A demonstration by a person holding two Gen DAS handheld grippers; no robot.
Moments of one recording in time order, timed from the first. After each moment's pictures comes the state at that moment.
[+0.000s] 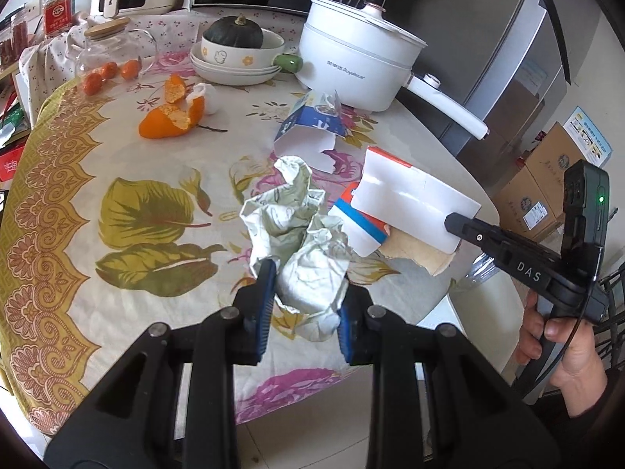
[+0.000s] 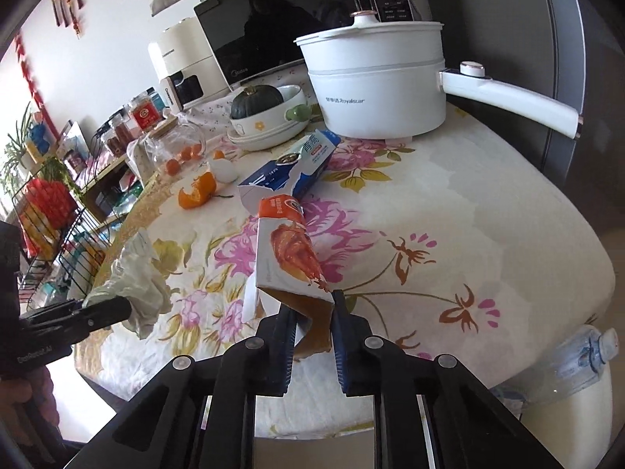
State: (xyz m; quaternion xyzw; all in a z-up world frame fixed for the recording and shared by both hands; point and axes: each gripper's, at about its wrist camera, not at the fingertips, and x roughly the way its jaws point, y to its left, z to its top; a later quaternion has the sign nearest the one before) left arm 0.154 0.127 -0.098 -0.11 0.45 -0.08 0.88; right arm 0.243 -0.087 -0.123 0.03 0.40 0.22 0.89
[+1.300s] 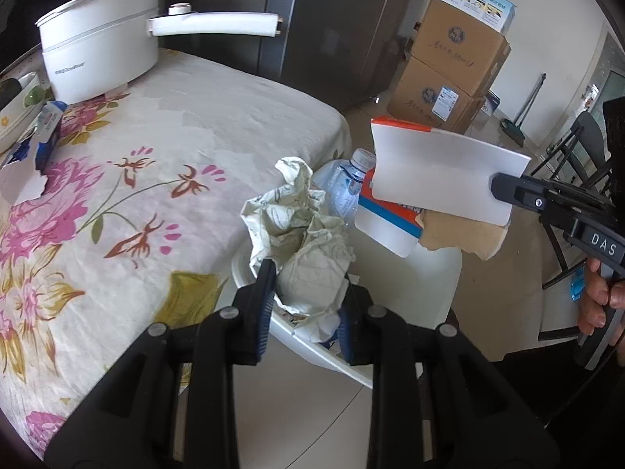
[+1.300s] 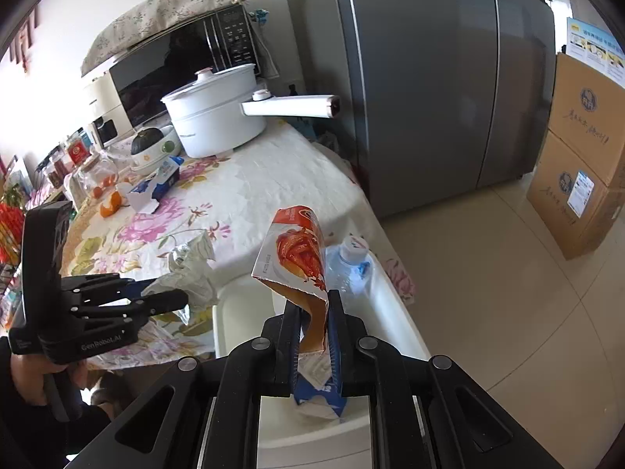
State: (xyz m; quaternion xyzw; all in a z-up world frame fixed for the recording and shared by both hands) left arm 0.151 -0.123 -0.130 0.03 0.46 -0.28 0.84; right arm 0.124 -0.325 -0.098 0.04 0.39 0.07 0.92
